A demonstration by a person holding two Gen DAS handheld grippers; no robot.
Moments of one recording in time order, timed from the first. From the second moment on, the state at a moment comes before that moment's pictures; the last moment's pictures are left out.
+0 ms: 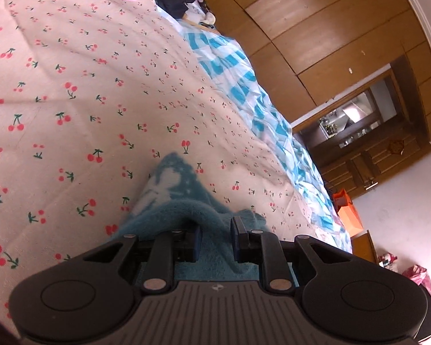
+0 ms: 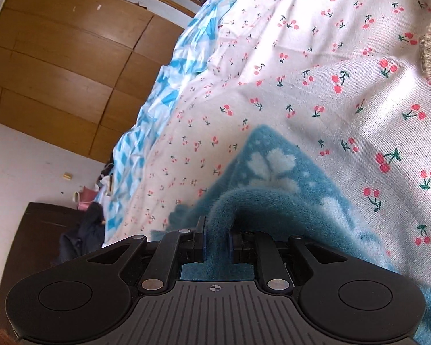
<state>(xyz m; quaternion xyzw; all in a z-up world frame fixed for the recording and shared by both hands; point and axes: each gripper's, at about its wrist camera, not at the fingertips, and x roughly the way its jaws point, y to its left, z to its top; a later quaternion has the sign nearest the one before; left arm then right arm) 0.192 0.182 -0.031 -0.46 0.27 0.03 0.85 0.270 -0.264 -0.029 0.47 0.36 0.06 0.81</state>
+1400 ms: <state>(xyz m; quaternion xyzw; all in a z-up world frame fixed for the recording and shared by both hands) 0.143 0.137 0.001 -0.34 0.26 0.10 0.90 0.254 -0.271 0.006 0.29 0.34 0.02 0.90</state>
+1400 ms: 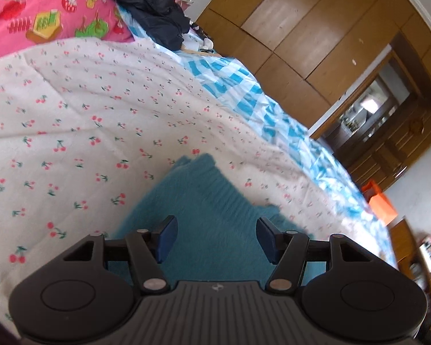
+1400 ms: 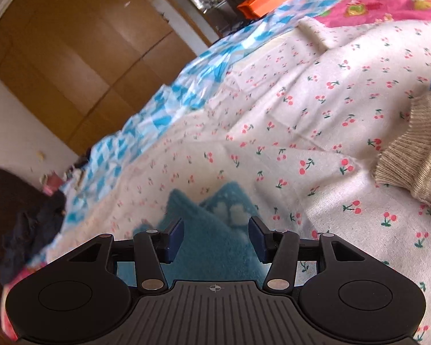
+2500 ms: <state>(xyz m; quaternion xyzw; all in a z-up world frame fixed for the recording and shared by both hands) 0.136 0.116 -0.006 -0.25 0.29 0.09 0.92 0.246 -0.264 0.023 0.18 0.34 0.00 0.92</state>
